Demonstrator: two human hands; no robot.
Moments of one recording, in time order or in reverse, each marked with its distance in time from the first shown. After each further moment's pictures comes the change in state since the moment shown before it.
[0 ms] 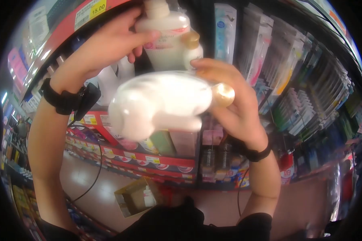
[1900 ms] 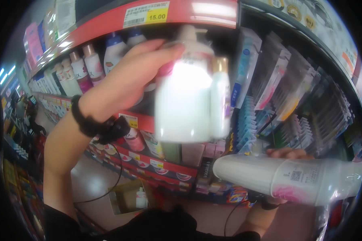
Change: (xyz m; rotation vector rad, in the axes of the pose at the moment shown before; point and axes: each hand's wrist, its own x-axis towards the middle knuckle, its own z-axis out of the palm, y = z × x) left_hand -0.042 0.003 0.019 -0.577 0.190 -0.236; right_hand -0.084 -0.086 -0.049 0.295 0.422 0.253
